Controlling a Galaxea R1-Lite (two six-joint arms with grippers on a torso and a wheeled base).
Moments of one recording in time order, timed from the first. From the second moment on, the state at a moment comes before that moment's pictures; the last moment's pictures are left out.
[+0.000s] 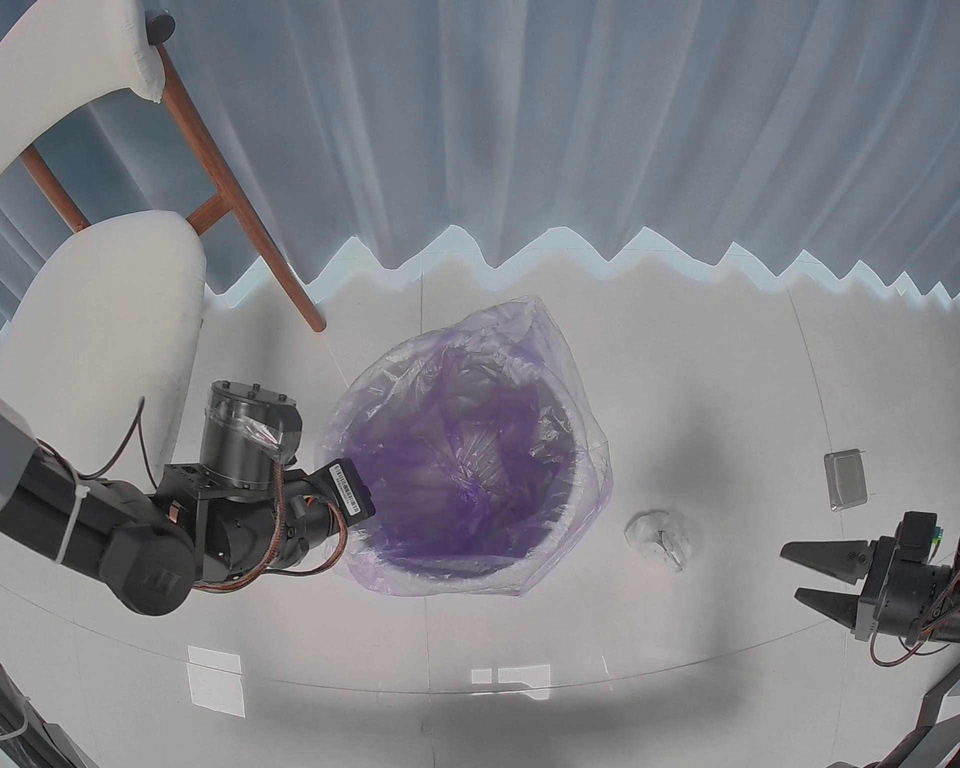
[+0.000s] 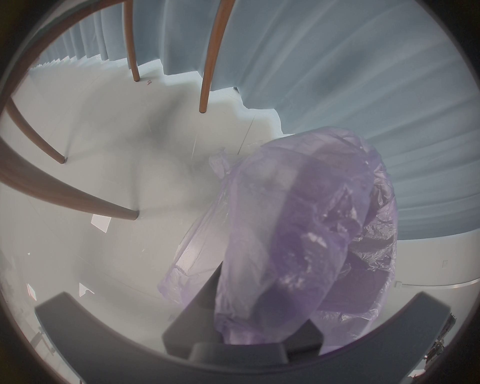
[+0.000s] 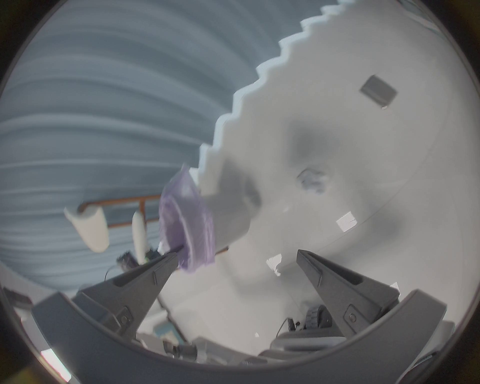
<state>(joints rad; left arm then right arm) -0.49 1.79 -0.76 -0.48 0.11 -0.76 0.21 1.13 -0.23 -0.42 0.41 0.85</state>
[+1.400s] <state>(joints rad) -0.50 1.72 -0.75 -0.49 0.11 -0.76 0.51 1.75 -0.73 -0.44 0.32 0.66</state>
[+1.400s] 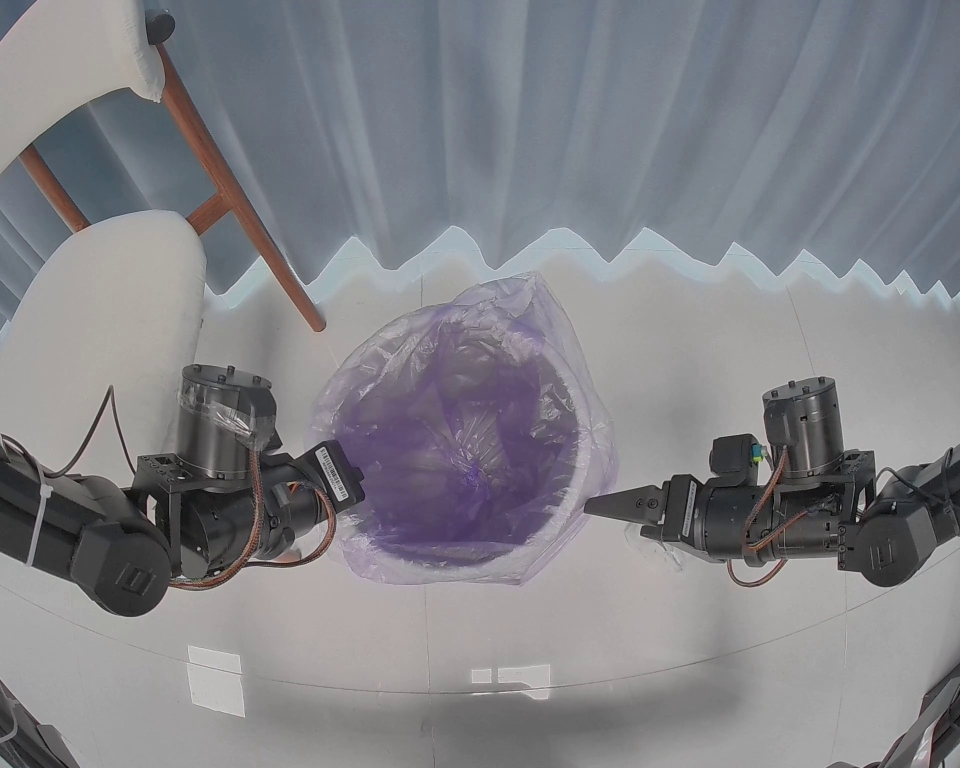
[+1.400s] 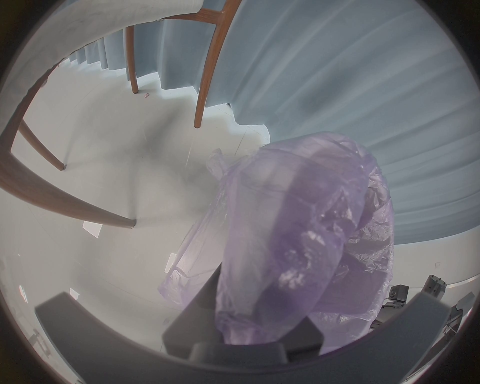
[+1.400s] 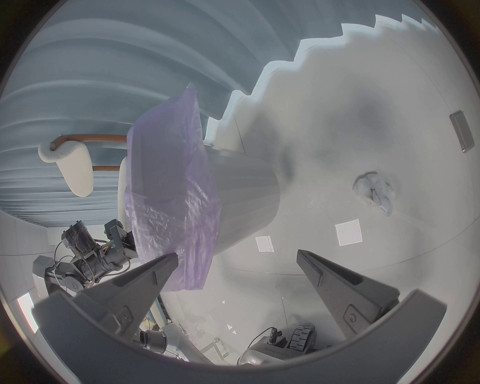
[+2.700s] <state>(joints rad) -0.51 1.66 -0.78 -0.49 0.11 -0.77 0.42 2.10 -0.77 -0.72 0.22 0.75</state>
